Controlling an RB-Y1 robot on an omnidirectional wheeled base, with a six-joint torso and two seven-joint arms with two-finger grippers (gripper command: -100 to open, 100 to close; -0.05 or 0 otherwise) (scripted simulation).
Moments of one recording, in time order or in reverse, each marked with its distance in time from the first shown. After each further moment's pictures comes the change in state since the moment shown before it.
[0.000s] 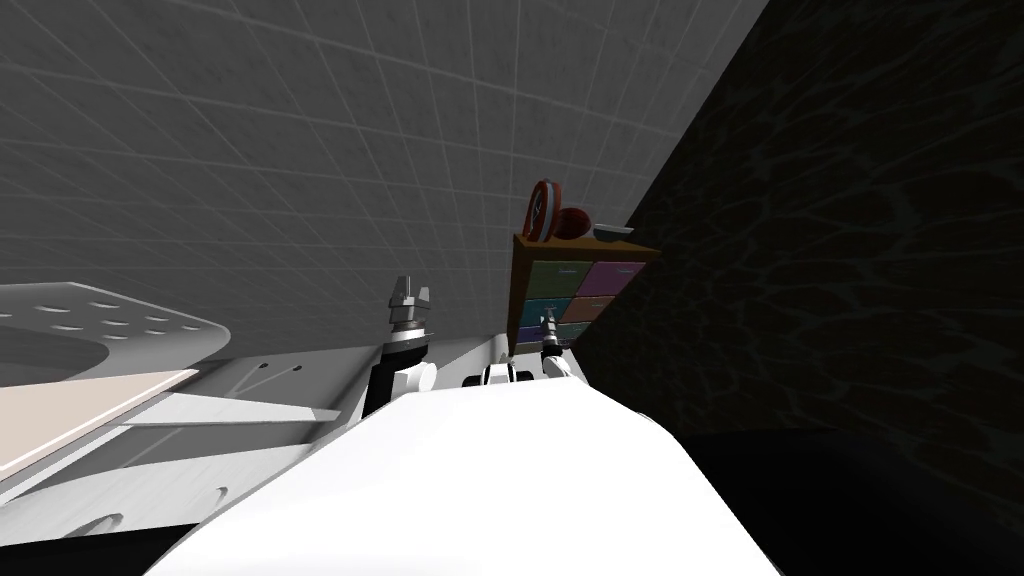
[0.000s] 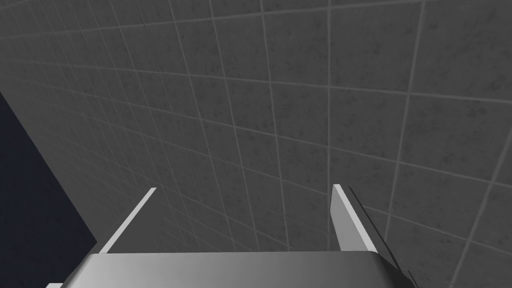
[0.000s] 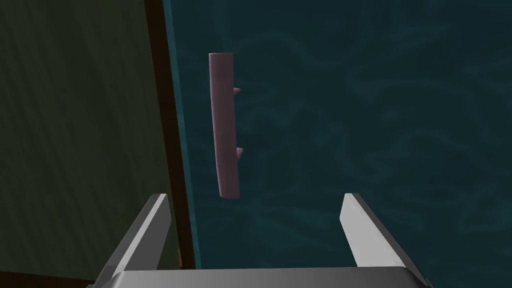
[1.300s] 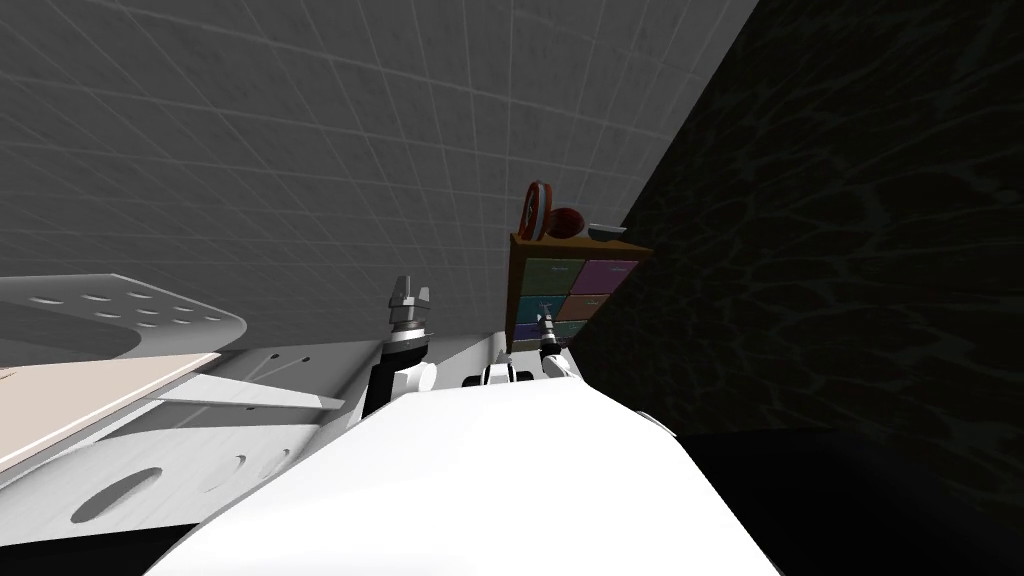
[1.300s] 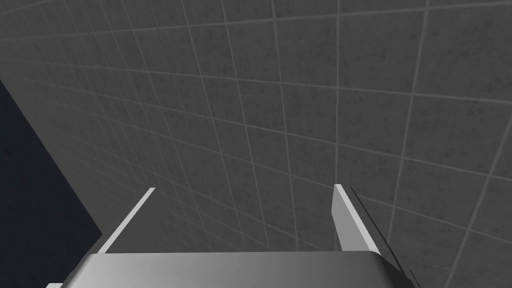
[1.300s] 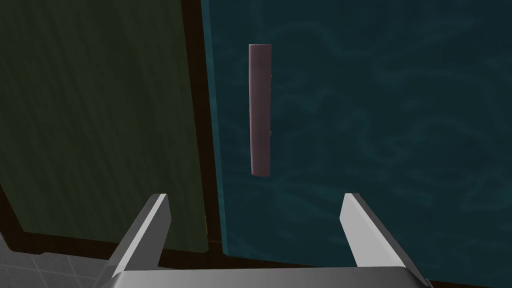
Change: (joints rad) left arm 0.000 0.000 0.000 0.000 0.000 0.000 0.000; right arm -0.004 -0.025 0.025 -0.060 0.028 -0.039 0.010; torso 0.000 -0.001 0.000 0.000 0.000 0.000
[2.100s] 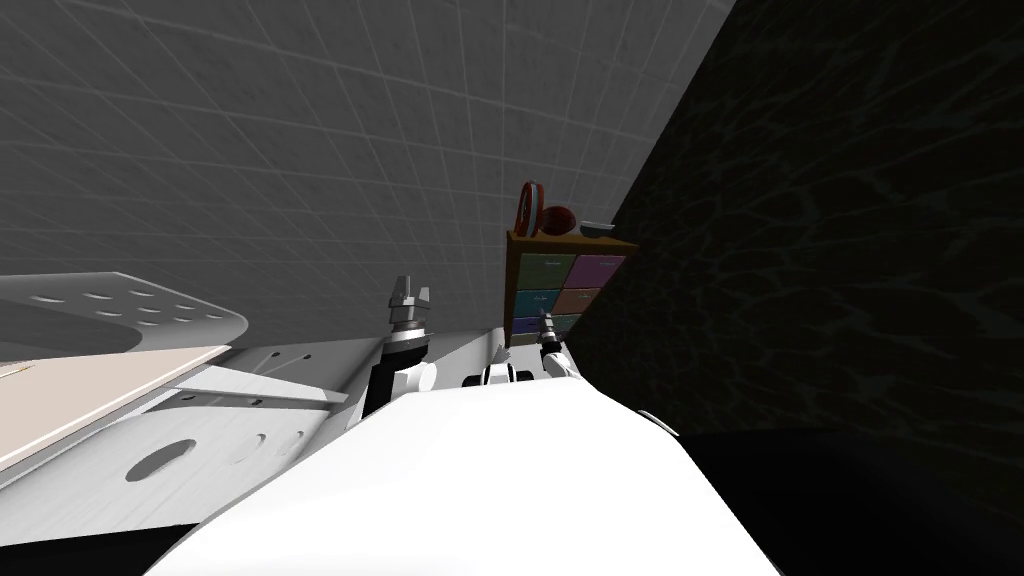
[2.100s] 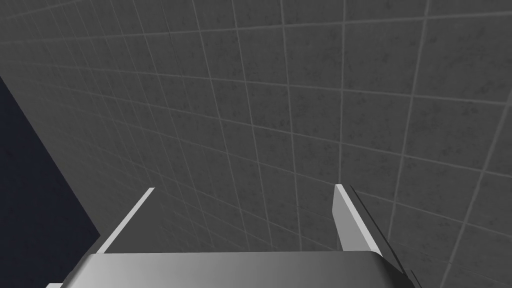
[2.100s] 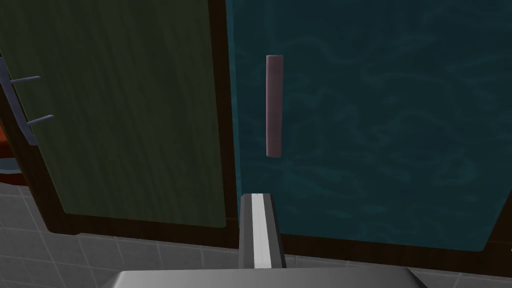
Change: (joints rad) left arm -0.001 0.000 0.000 0.000 0.000 0.000 0.000; right arm -0.003 -0.016 -0.008 -0.034 -0.014 -0.034 0.007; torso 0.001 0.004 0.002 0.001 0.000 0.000
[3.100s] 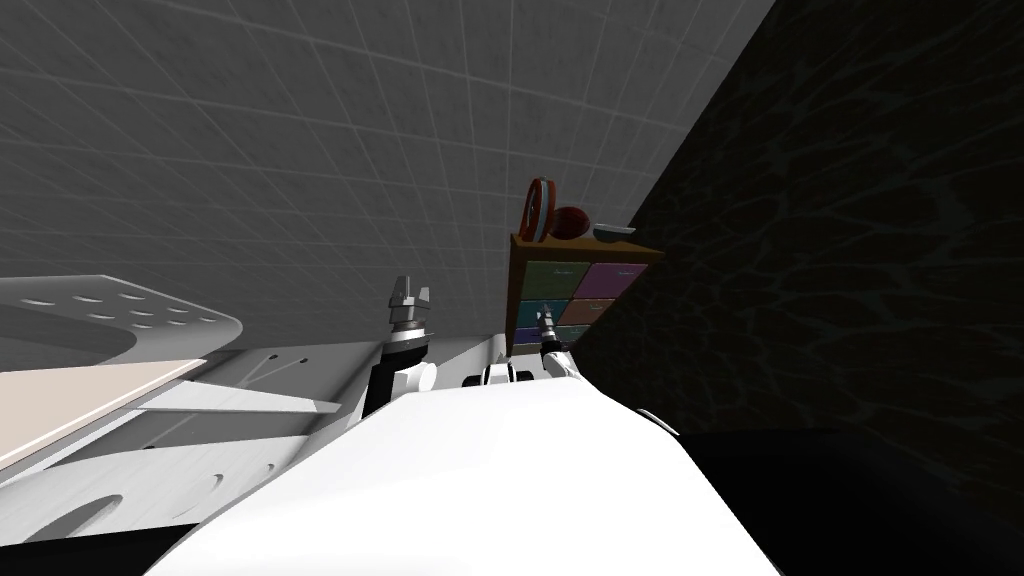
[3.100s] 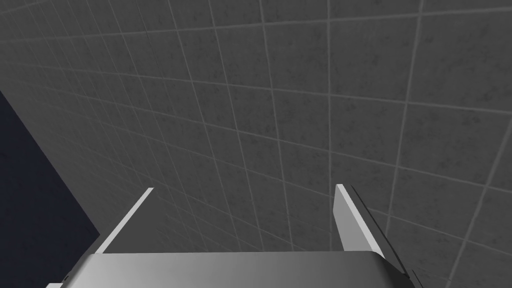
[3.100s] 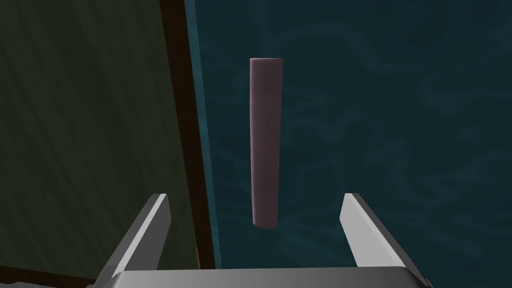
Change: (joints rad) left arm 0.001 0.000 0.000 0.000 0.000 0.000 0.000; right arm -0.008 -0.001 -0.001 0.003 0.002 -0.003 0.006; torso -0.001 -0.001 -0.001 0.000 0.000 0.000
